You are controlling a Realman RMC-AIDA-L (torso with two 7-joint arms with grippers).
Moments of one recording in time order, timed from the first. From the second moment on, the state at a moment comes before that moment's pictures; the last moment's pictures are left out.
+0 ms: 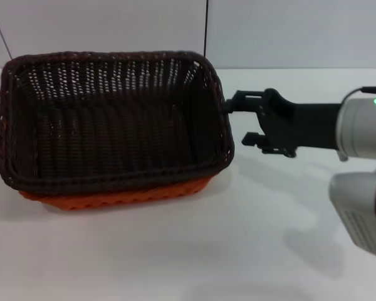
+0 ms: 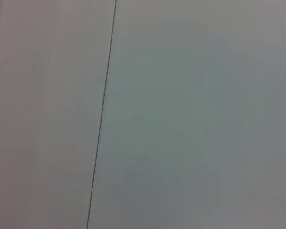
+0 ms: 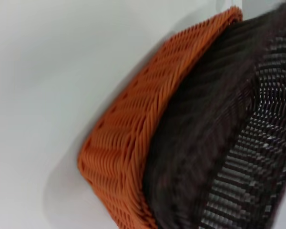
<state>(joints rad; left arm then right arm) -0.15 -2.07 -1.32 -0.33 2.30 1.22 -0.05 0.26 2.08 -1.61 -1.64 -2.19 -0.99 0.60</state>
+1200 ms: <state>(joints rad) -0.15 -2.06 -1.33 -0.33 2.31 1.26 -0.04 0.07 2.09 -1.37 -1.20 -0.43 -0.84 0.56</state>
